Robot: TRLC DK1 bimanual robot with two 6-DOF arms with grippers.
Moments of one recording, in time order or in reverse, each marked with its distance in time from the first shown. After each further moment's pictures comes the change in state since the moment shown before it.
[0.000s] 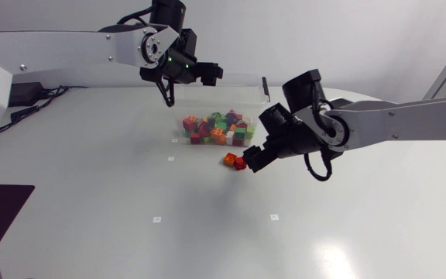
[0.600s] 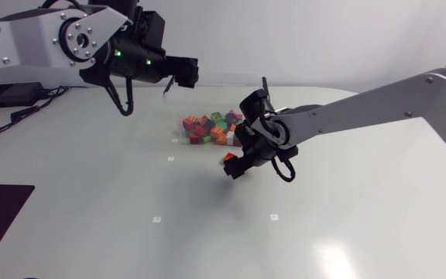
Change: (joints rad) left arm 0.000 -0.437 -0.412 0.015 -0.012 0.068; right arm 0.089 0.306 0.229 -0.121 0.168 0.120
